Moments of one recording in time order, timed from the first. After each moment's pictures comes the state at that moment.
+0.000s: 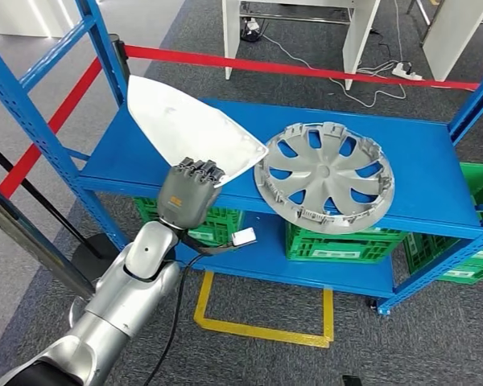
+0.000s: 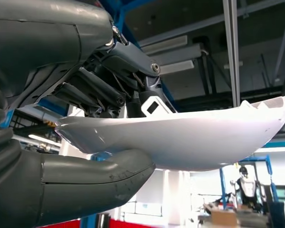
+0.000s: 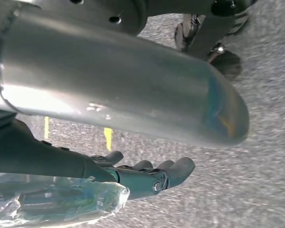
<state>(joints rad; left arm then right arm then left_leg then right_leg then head) -0.51 -0.16 -0.59 -1.00 -1.46 0.64 -0.01 -0.12 0.22 -1.08 -0.21 1.00 -0.19 -0.08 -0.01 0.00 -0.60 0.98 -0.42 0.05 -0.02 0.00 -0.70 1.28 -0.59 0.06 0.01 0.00</state>
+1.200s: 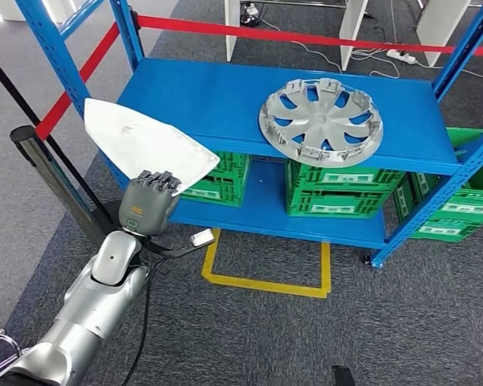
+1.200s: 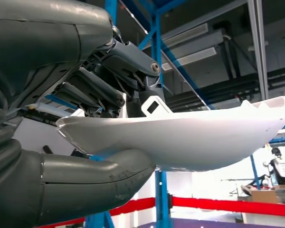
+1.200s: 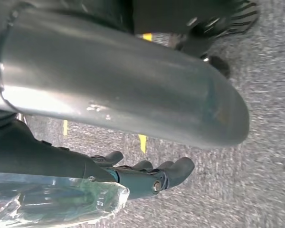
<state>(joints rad) -0.46 -0.05 -0.46 -0.96 -1.42 0.69 -0.03 -0.16 0.28 -1.06 -0.20 1.04 -0.24 -0.04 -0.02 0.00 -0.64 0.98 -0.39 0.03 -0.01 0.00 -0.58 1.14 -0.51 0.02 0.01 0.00</state>
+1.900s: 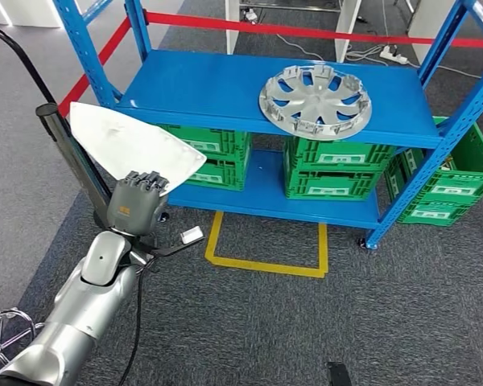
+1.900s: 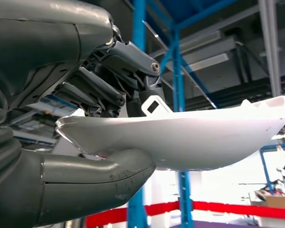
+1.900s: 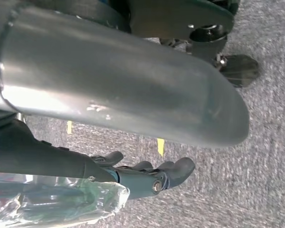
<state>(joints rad) -0.46 -0.03 -0.43 -0.96 -1.40 0.68 -0.05 -0.16 0.29 -1.04 -0.20 1.05 -0.25 -0.04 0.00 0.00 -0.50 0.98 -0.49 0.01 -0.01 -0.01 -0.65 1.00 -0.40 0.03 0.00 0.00</state>
